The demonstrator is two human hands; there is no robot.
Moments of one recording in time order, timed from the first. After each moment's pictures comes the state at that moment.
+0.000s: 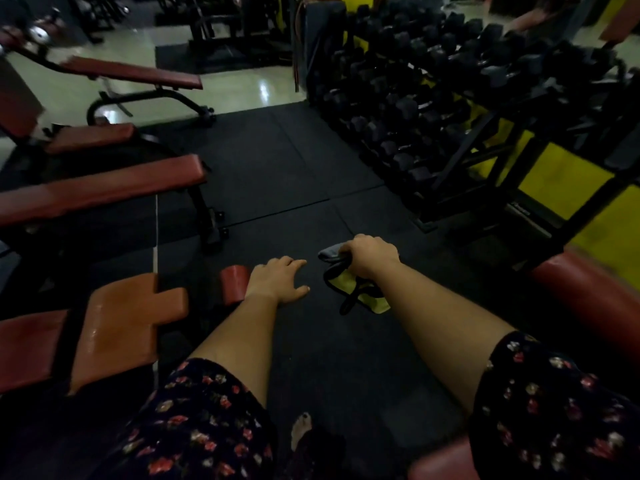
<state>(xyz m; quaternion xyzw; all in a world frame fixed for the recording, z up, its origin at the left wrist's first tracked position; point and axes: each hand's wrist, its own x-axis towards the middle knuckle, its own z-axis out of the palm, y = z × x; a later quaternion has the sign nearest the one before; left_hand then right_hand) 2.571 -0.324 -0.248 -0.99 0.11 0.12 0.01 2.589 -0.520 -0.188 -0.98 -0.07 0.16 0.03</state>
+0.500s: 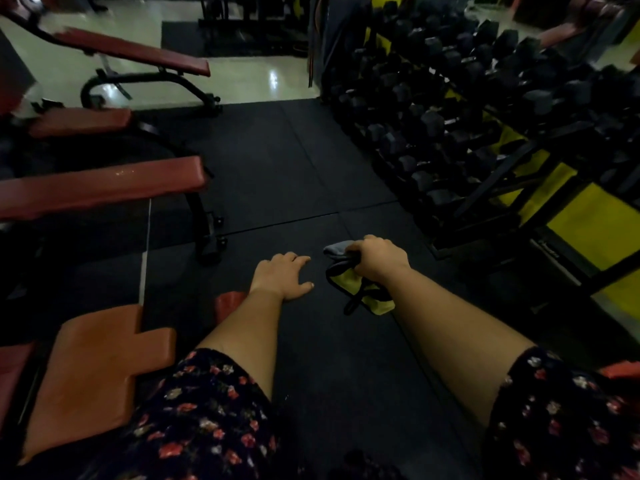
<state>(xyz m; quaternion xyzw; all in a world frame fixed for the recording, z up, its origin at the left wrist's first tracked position) 2.771 -0.273 -0.255 -0.99 0.10 0.13 -0.01 2.789 -0.473 -0.195 -0.99 -0.08 0.15 0.03</state>
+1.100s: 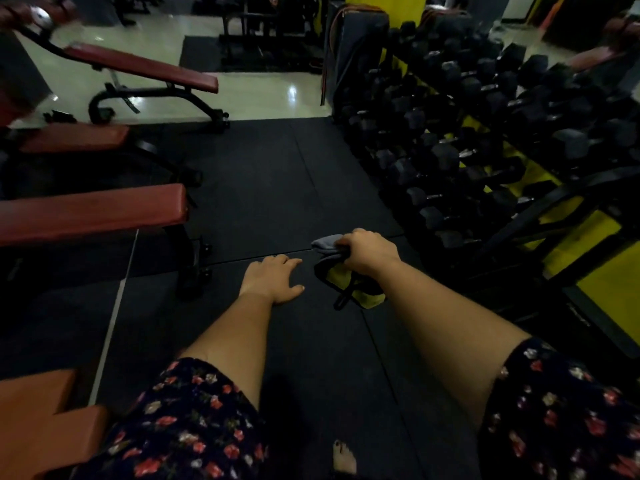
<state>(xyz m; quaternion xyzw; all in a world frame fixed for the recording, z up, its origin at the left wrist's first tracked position) 3.000 -0.341 -0.250 -0.99 0.05 0.11 0.00 3.047 -0.538 -0.183 -0.98 -0.15 0.12 0.05</state>
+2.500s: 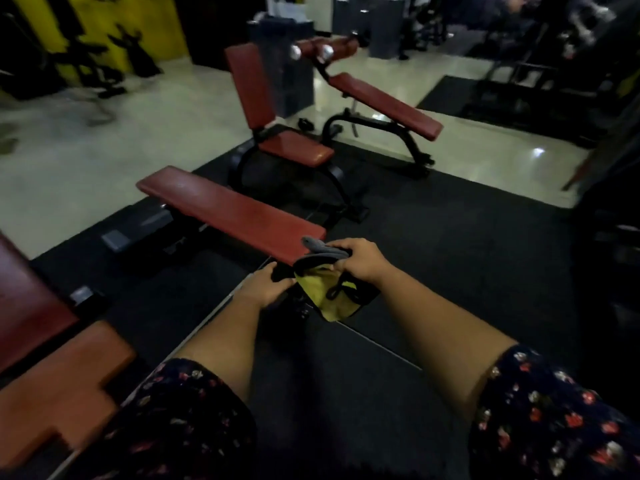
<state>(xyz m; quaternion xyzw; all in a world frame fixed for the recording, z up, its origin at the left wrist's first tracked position) 3.239 -0.122 -0.261 -0.78 -0.51 0.02 -0.35 3.425 -0.256 -0.183 -0.79 -0.47 0.28 0.28</state>
